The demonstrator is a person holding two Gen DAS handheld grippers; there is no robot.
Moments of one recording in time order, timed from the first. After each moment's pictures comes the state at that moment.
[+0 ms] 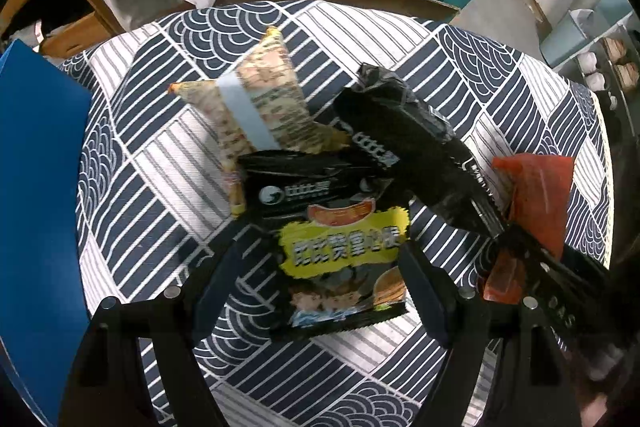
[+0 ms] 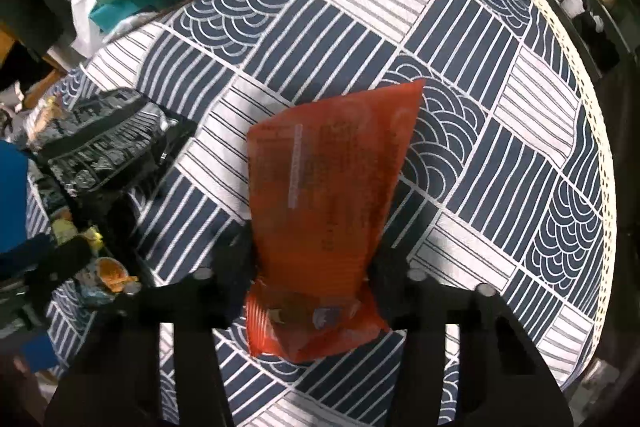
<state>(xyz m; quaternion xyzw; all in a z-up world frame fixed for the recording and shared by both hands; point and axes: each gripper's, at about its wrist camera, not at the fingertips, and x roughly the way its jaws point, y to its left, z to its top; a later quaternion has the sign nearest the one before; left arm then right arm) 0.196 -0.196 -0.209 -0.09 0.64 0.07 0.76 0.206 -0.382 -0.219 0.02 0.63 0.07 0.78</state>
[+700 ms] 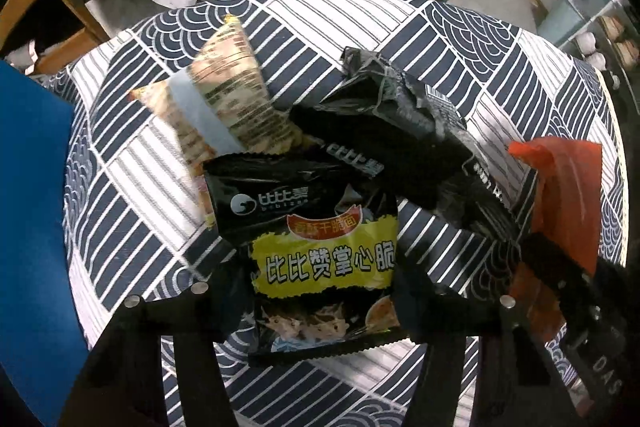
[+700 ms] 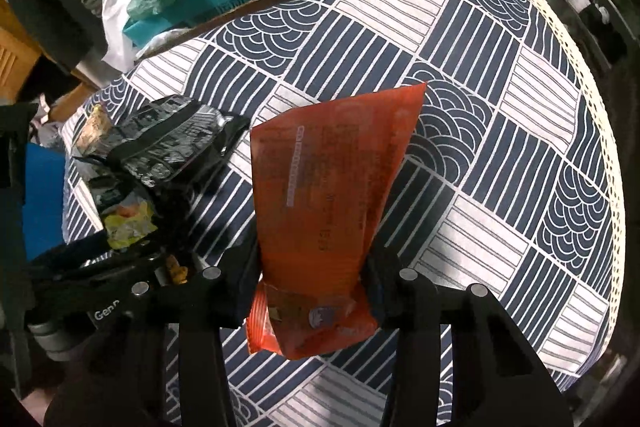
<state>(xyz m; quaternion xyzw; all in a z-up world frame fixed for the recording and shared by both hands) 0.197 -0.205 -0.226 -0.06 0.64 0.06 0.76 0.189 -0.376 -0.196 0.05 0.61 0.10 0.78</state>
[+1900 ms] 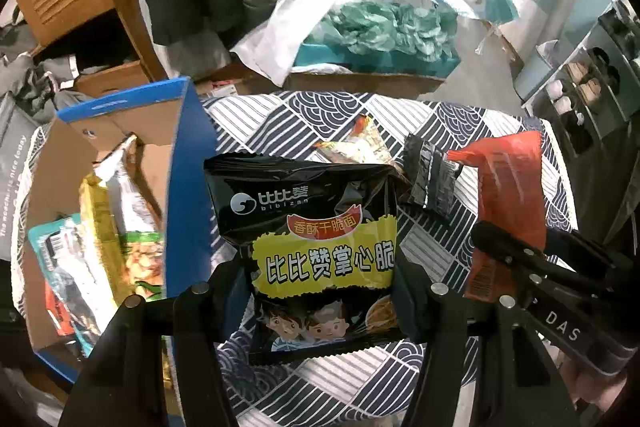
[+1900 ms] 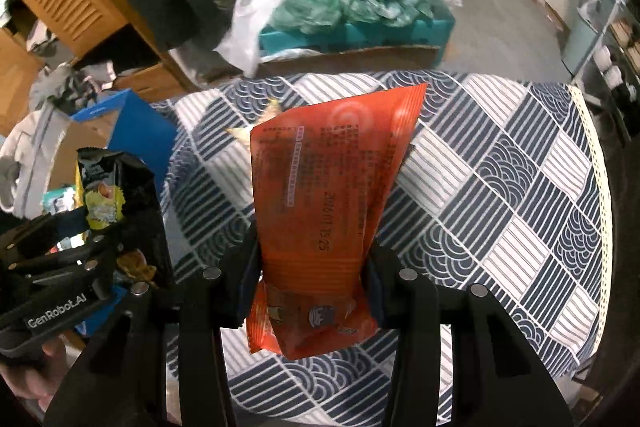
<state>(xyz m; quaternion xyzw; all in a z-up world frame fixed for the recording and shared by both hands) 0.118 -0.104 -0.094 -0.08 0.55 0.05 0.83 0.137 -0.267 -0.103 0.00 0.55 0.20 0.81</state>
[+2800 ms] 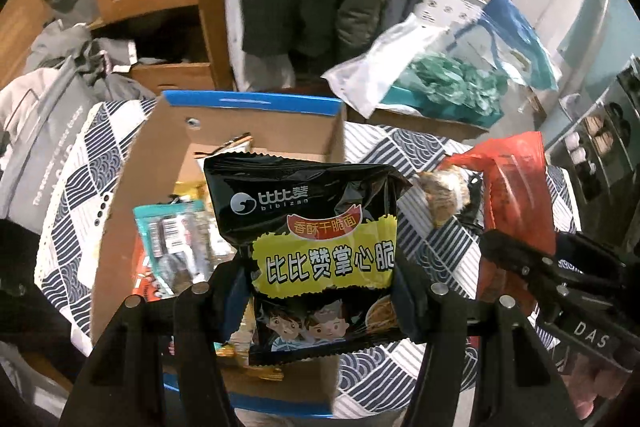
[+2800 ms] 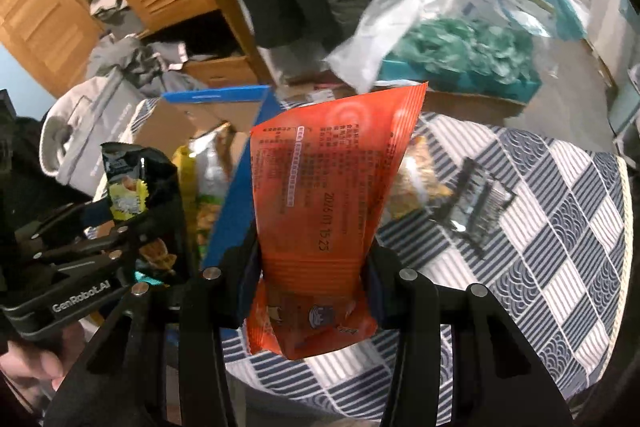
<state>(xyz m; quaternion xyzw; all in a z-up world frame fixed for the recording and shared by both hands) 0.054 0.016 -0.061 -0.12 0.50 0.11 0.85 0.099 -0.151 -0.058 -0.03 0.52 0.30 0.80</state>
